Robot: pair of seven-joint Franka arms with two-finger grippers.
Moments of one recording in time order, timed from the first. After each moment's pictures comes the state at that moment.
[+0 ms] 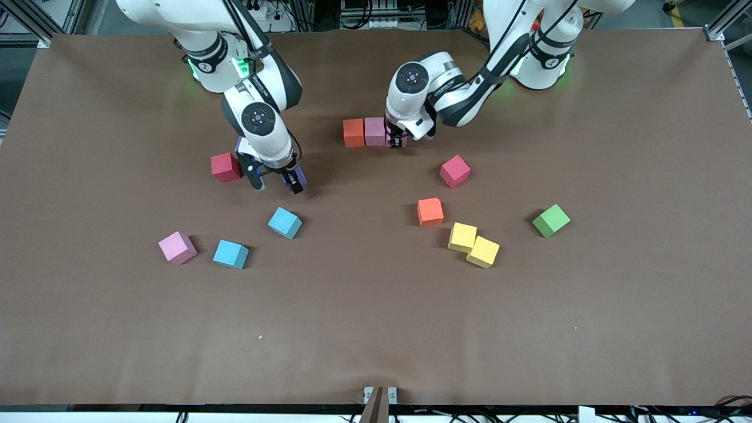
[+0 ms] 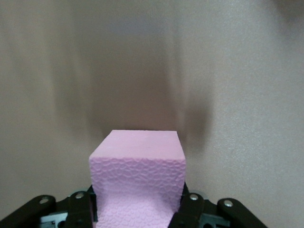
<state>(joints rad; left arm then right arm) -0.44 0.47 -0.58 -2.23 0.07 2.61 -2.58 0.64 0.27 -0.05 -2.38 0.02 2.55 1.63</state>
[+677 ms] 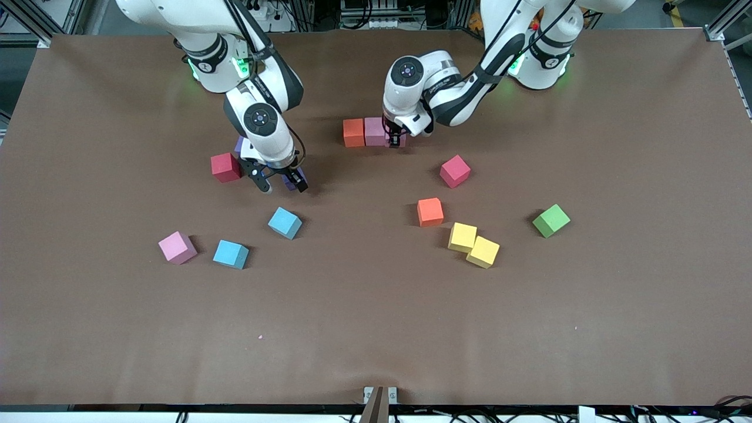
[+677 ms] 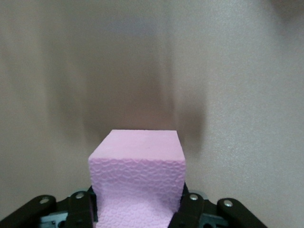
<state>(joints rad) -0.44 0.47 -0.59 -2.23 0.17 2.61 -2.68 0.64 0.28 -0.03 -2.38 0.02 2.56 1.48</state>
